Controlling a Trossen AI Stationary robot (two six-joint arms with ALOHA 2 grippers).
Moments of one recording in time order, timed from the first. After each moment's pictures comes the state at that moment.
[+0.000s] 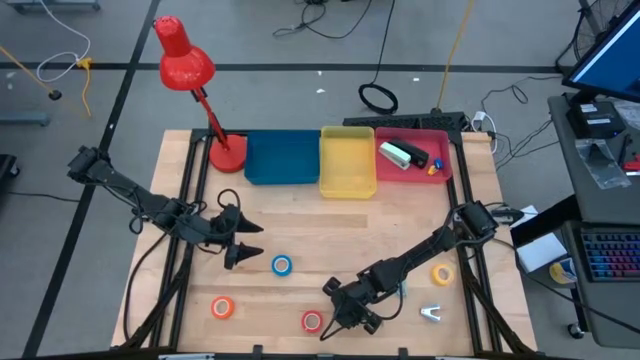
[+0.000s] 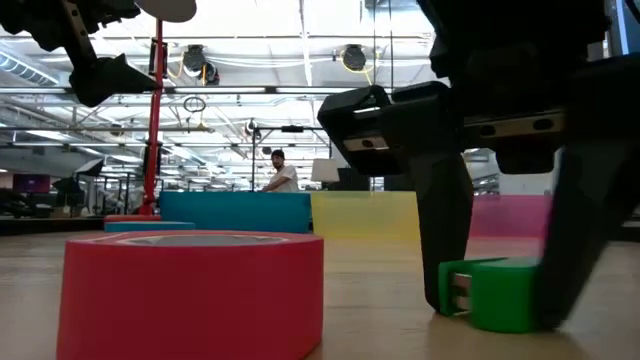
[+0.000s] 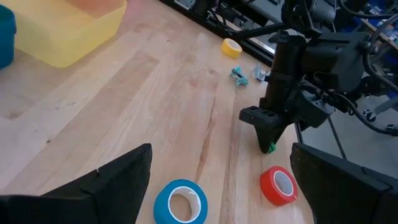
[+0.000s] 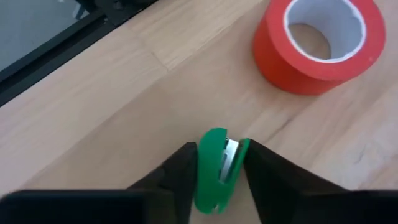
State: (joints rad) left arm -0.50 0.79 0.45 -0.09 -0.40 -0.73; right arm 0.50 2.07 1.26 -0.19 -0.18 -0.30
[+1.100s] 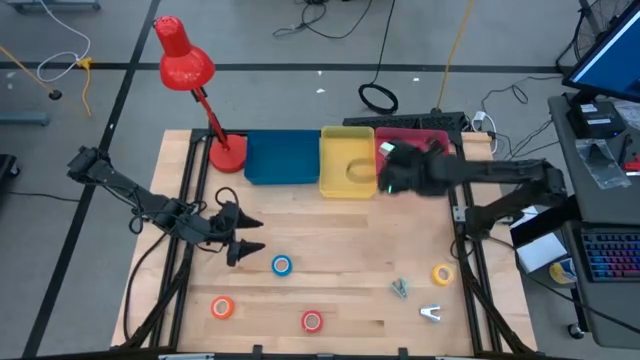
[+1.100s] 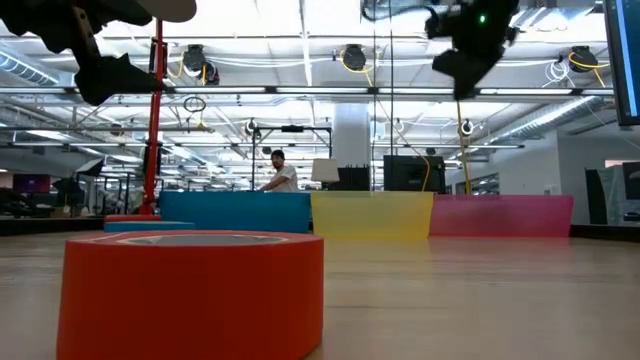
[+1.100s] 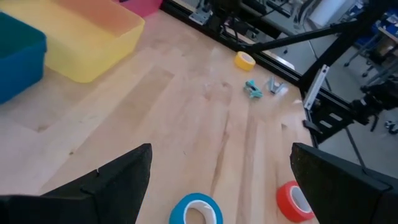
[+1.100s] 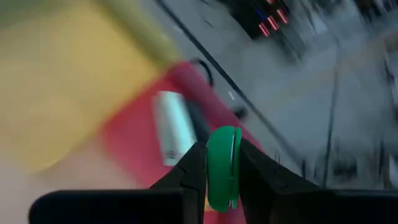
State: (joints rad) left arm -0.50 0.79 0.45 -0.08 -0.48 -0.71; right arm -0.12 1.36 1.26 -1.31 0.91 0.60
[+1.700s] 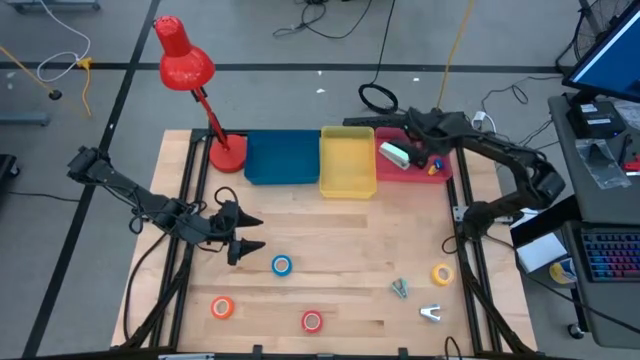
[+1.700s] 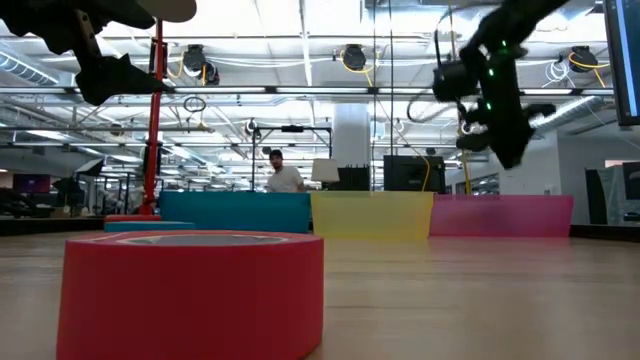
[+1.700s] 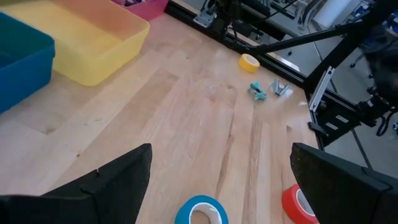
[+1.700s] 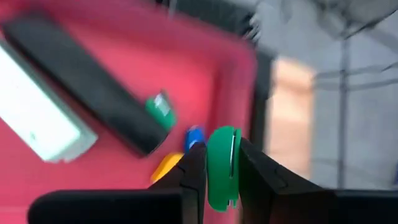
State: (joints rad) left arm -0.50 0.79 0.45 -0.09 -0.50 -0.70; right arm -0.81 1.41 1.02 -1.07 0.57 0.53
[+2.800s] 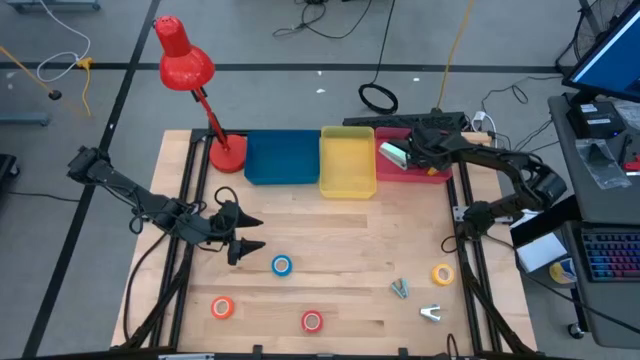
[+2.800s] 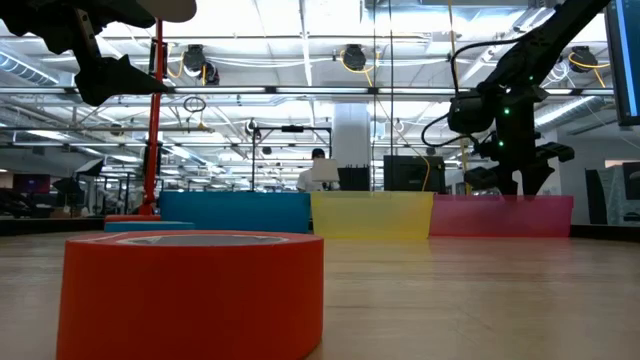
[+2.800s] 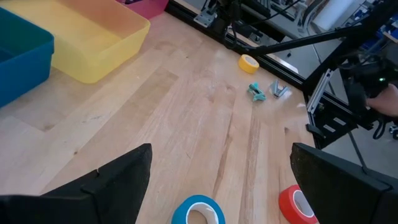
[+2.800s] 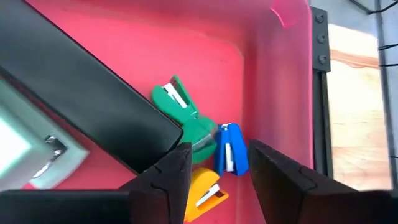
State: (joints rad) left arm -0.50 0.79 0.45 -0.09 -0.50 -0.72; right arm -0.86 1.39 0.73 -0.66 0.52 0.56
